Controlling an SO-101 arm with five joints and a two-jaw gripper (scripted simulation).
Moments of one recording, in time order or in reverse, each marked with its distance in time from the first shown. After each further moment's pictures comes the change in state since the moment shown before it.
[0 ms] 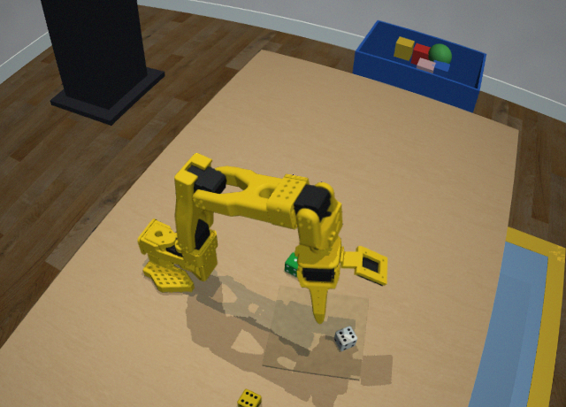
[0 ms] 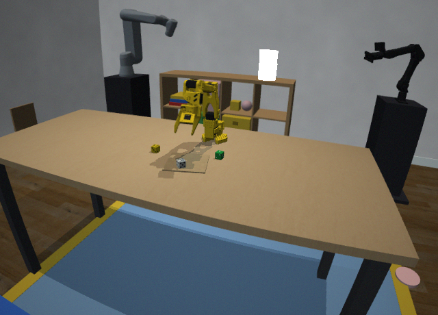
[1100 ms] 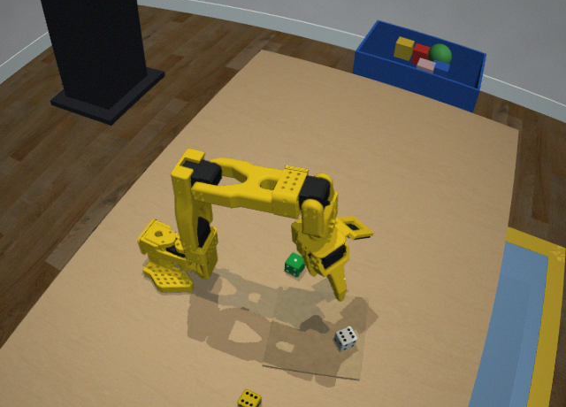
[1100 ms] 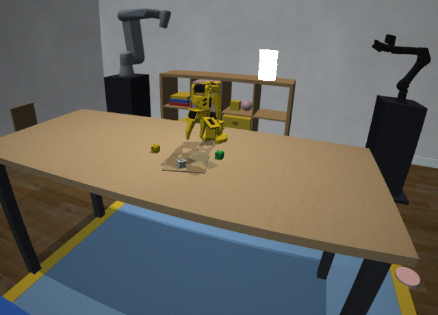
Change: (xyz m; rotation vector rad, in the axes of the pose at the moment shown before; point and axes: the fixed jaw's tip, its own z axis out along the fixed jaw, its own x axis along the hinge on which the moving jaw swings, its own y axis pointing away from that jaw) arm 0.017 0.028 0.010 -0.054 0.045 -0.805
